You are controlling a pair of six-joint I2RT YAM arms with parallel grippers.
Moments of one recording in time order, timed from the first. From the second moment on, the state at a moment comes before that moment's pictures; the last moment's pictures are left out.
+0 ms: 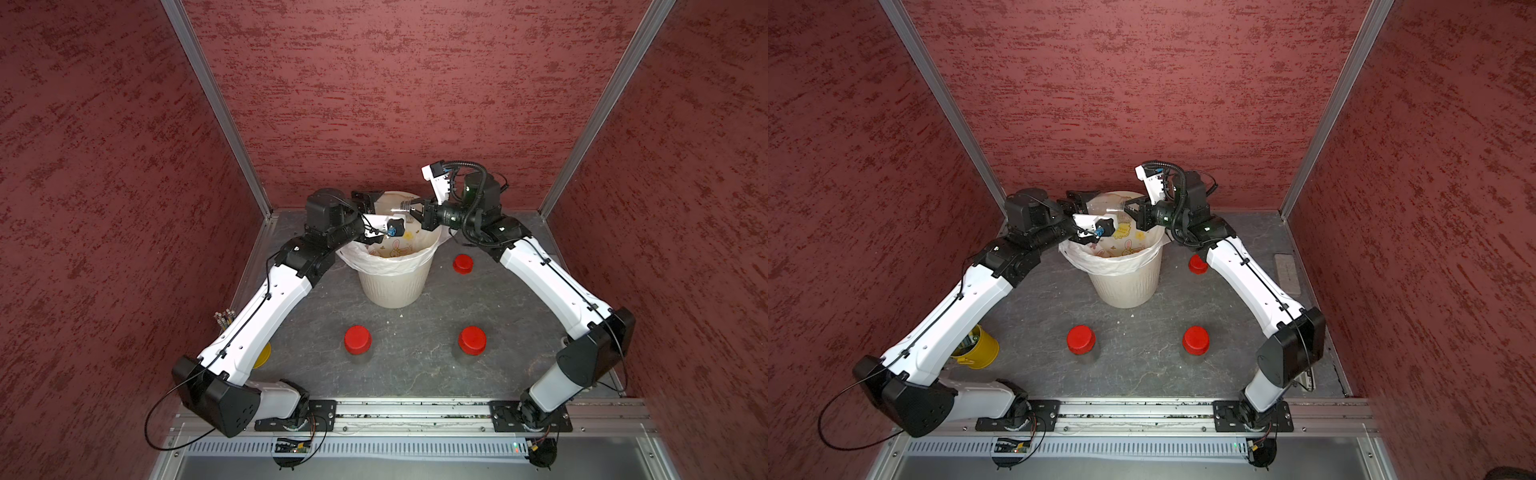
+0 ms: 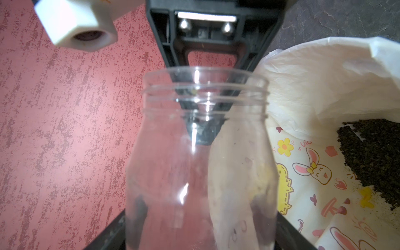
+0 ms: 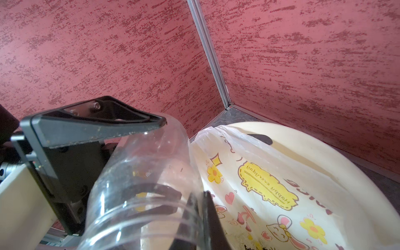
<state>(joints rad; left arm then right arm) -0.44 1.34 1.44 -0.31 0.20 1.26 0.50 1.64 1.71 -0.27 -0.57 0.31</state>
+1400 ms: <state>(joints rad) -0.22 1.16 1.25 0.15 0.27 0.30 0.07 1.56 1.92 -0.93 -0.23 0.21</state>
